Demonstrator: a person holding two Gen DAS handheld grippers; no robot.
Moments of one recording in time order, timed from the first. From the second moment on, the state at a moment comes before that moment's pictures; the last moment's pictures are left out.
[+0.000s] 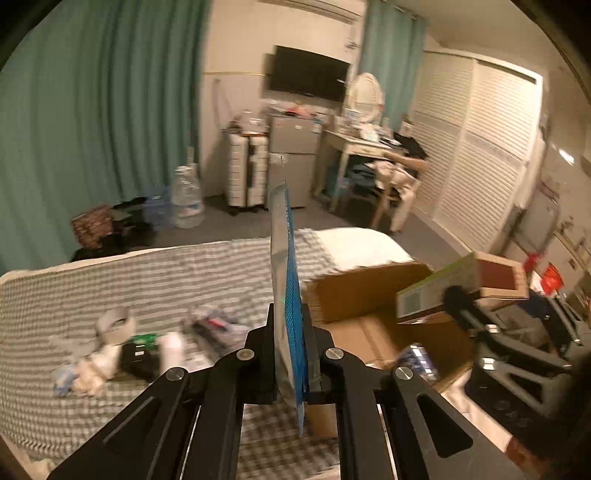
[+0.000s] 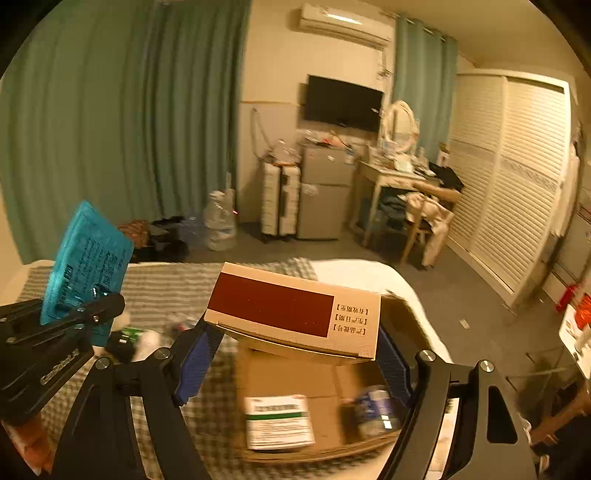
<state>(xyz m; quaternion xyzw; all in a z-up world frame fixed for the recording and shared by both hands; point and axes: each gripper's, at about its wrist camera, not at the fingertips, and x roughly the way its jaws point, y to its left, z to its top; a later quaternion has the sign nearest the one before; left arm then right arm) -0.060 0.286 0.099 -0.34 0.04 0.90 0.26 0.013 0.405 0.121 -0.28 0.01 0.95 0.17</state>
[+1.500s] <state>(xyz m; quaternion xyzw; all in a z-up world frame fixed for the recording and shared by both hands) -0.111 0.020 0.077 -0.33 0.02 0.94 0.03 0.013 0.360 0.097 -0.24 0.08 0.97 0.06</state>
